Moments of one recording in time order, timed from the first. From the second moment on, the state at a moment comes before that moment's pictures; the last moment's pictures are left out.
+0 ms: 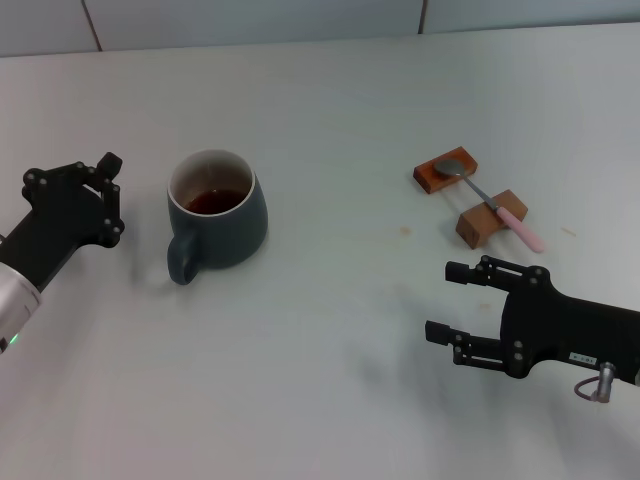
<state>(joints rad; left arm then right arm) -0.47 -2.07 -0.71 -0.02 2.54 1.22 0.07 0.36 2.08 -0.54 -0.34 -2.00 -1.60 0.77</state>
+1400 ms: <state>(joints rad) -0.46 -2.08 -0.71 -0.45 2.54 0.82 0.16 0.35 2.07 -0.53 -0.35 -2.00 -1.60 0.77</state>
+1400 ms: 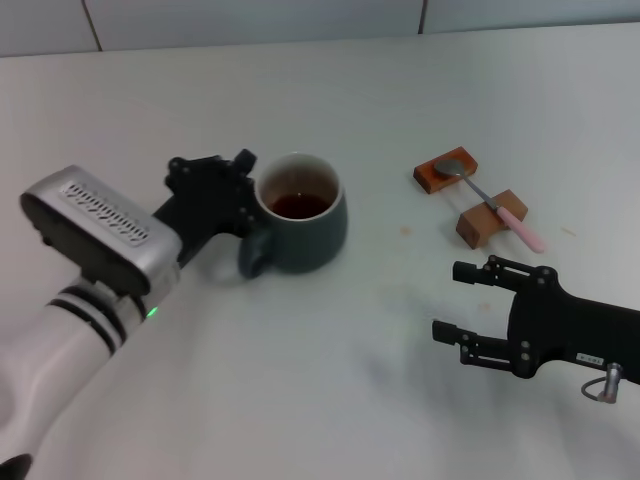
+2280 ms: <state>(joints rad) -0.51 -2.08 -0.67 -0.57 2.54 0.70 0.16 0.35 2.07 -0.53 -0.34 -2.00 -1.61 0.77</state>
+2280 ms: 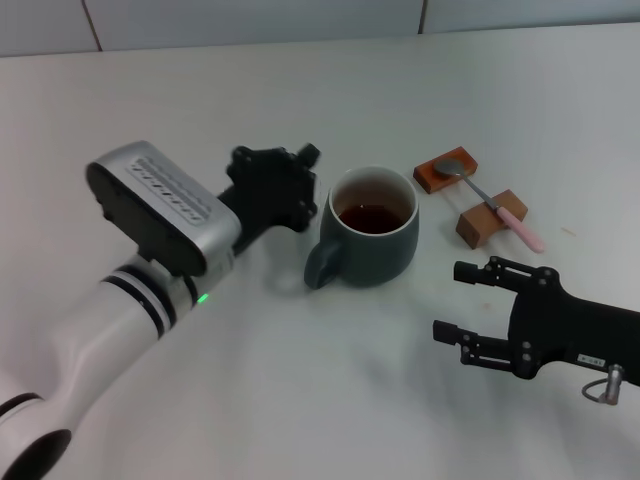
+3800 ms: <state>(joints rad) -0.39 -2.07 -0.49 0.08 2.89 1.67 -0.43 0.35 2.06 -0.48 -0.34 -2.00 -1.60 0.78</state>
